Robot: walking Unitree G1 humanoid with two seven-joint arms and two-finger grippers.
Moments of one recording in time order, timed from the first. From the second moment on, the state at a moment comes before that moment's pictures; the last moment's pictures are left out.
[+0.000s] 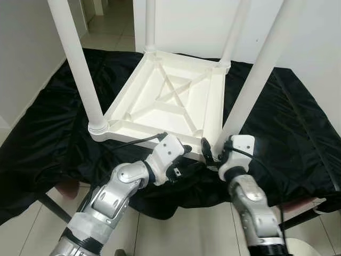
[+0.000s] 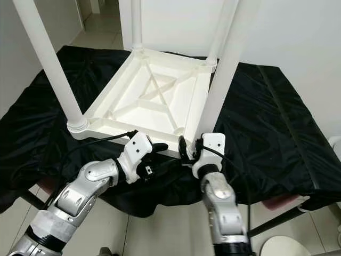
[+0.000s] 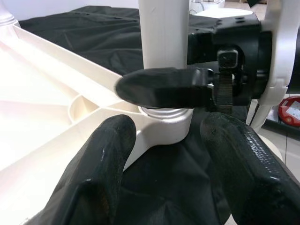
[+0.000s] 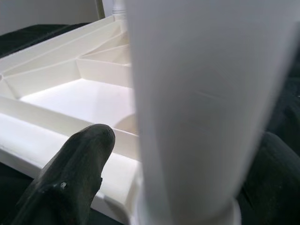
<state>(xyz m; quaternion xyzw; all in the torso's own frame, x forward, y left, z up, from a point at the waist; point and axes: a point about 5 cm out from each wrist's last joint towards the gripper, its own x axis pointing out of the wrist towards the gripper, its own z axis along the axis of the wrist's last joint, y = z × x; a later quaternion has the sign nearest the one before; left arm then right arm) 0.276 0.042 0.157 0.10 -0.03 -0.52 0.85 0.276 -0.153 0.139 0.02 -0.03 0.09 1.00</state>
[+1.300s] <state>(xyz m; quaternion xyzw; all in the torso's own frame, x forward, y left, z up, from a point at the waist) 0.267 0.038 0.153 0.09 -0.02 -0.54 0.84 0.311 -0.194 0.133 -0.09 0.02 0.35 0.93</state>
